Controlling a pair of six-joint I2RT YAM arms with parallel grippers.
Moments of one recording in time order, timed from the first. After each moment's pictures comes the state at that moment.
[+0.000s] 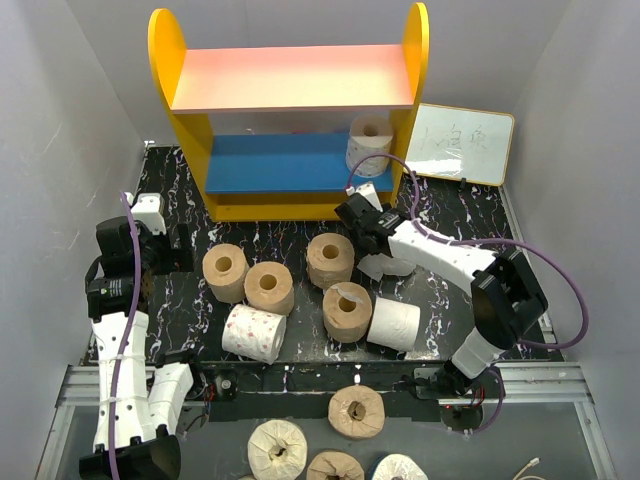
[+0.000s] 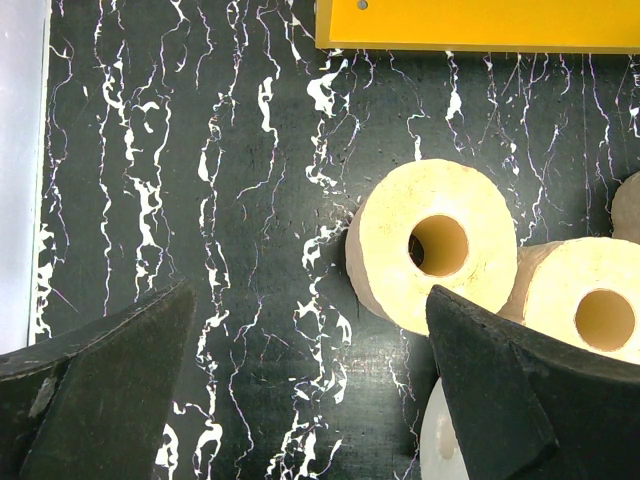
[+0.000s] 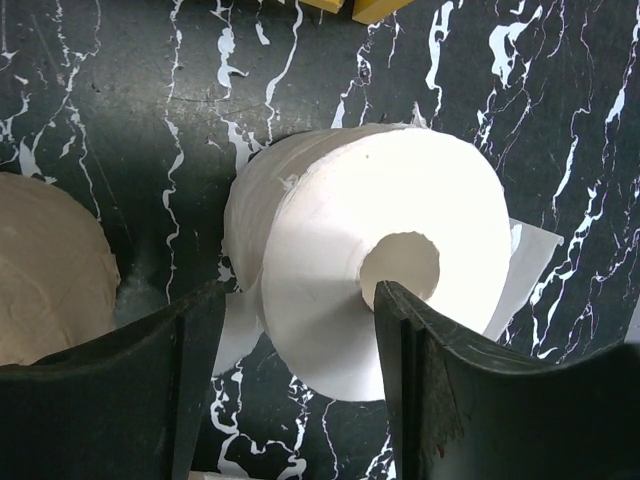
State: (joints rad) left arm 0.19 0.77 0.95 -0.83 0.17 0.10; right arm 0.70 1.61 1.19 -0.66 0.57 0.26
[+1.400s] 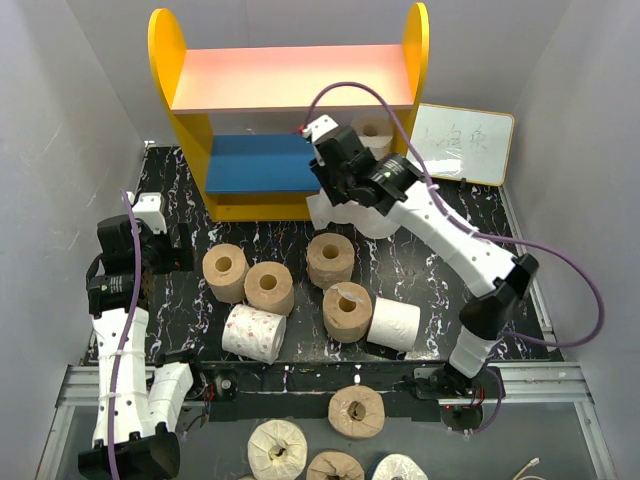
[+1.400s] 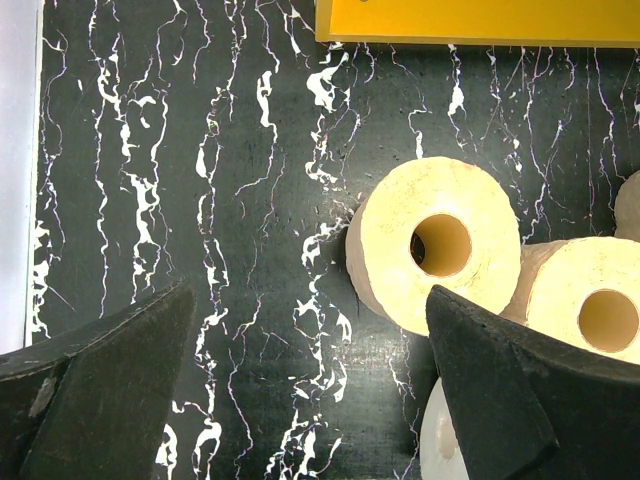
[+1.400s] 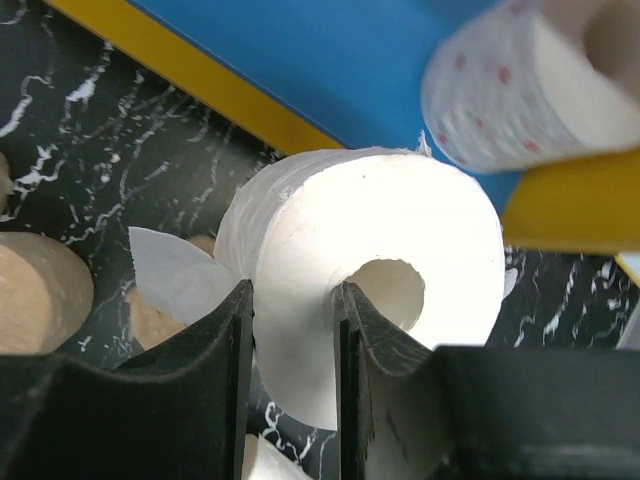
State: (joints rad) left arm 0.19 0.78 0.95 -0.83 0.17 0.10; right arm 0.77 1.67 1.91 -0.96 0.35 0.02
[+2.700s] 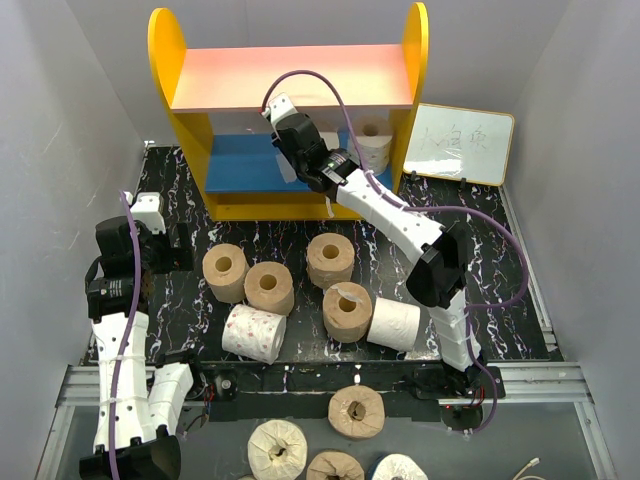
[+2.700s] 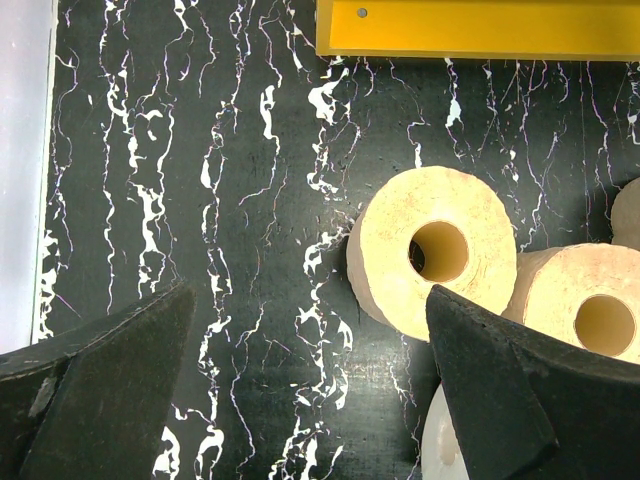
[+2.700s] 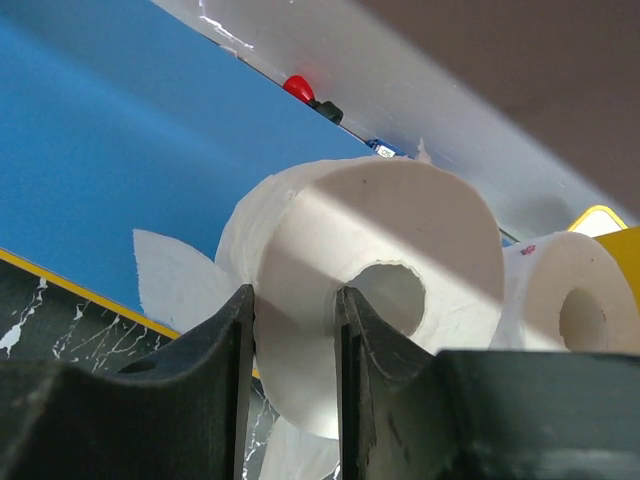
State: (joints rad) left arm 0.19 0.76 0.95 -0.81 0.17 0.10; right arm 0.77 2.11 2.20 -0.53 0.51 -0.21
